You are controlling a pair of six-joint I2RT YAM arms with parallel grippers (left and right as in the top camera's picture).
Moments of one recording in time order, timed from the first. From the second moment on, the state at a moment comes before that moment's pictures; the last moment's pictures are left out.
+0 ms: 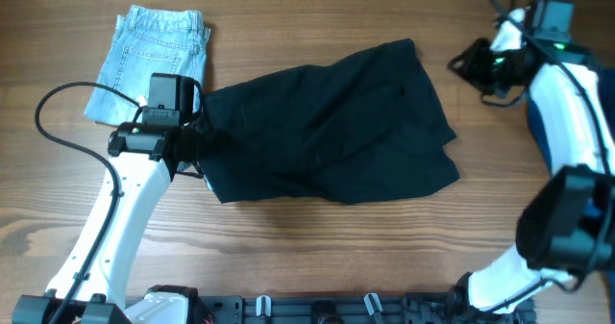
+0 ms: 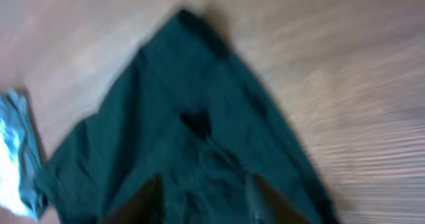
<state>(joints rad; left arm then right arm) -0.11 1.37 1.01 -0.82 -0.06 -0.67 -0.16 1.86 1.47 -0.79 -0.42 0.30</state>
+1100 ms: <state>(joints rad) -0.11 1.37 1.01 -0.82 -0.05 -0.67 -0.11 1.81 1.47 -0.77 -0.49 0.13</state>
